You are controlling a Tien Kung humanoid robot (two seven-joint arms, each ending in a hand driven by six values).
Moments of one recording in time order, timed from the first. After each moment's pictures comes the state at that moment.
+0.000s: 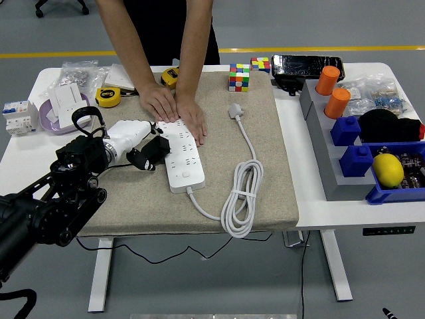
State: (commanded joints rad) left arm -0.57 0.17 -1.01 -1.01 2.23 -0.15 0.15; right arm 0.10 -0.11 1.50 0.18 -1.53 0.01 -0.06
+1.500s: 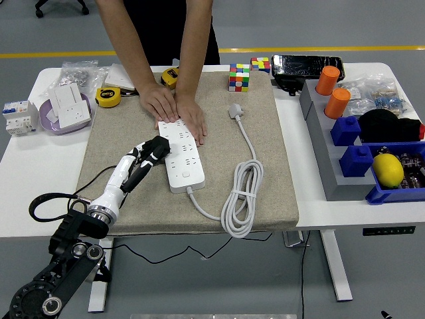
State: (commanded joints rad) left arm -0.10 0.06 -1.14 -1.34 1.56 0.23 0.10; right arm 0.09 -0.10 1.50 0.18 -1.52 0.01 -0.06
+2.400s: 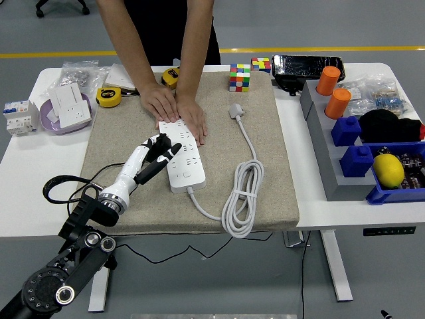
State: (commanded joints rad) left arm -0.20 0.06 -1.07 -1.30 1.68 0.21 0.14; right arm 0.10 -0.10 1.49 0.18 -1.52 0.02 -0.06
